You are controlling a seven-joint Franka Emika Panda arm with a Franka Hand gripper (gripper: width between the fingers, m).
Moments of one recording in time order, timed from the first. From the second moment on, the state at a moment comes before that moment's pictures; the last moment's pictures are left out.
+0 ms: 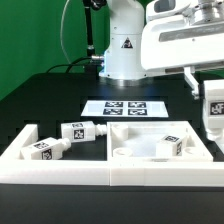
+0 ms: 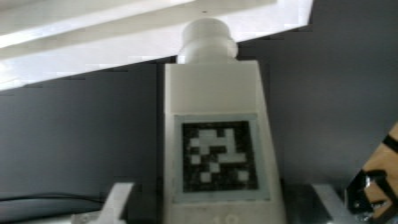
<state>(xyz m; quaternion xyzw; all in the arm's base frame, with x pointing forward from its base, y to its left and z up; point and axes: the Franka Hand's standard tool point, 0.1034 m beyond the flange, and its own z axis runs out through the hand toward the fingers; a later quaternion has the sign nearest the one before) 0.648 0.079 0.130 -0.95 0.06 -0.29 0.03</state>
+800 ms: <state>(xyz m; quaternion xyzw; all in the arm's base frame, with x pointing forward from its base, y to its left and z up) 0.637 0.078 0.122 -0.96 0.02 -0.29 0.02</state>
